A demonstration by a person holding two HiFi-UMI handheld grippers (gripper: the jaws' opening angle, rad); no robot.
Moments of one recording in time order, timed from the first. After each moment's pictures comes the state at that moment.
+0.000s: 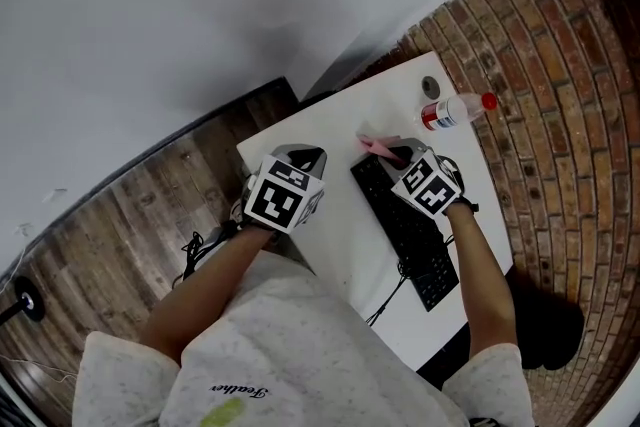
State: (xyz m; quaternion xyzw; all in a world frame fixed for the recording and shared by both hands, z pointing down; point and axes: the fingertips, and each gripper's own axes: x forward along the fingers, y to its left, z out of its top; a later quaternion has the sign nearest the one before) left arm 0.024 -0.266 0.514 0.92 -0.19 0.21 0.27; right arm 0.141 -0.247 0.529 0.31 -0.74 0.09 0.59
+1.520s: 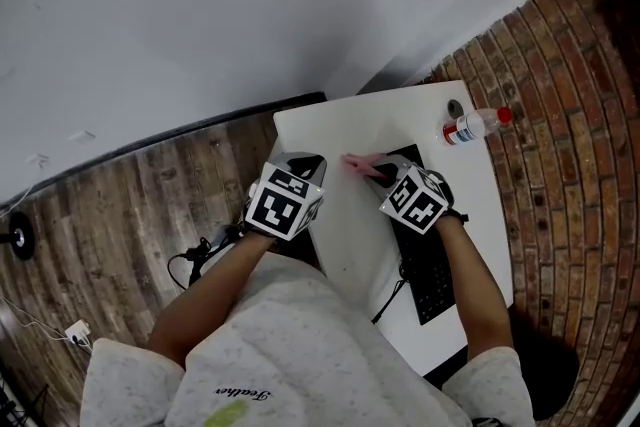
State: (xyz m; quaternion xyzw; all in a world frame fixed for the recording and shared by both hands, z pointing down) left arm -0.033 -0.201 0.501 0.89 -0.32 0.19 0.27; right arm 0.058 -0.185 0.534 0.19 -0.80 0.01 0.57
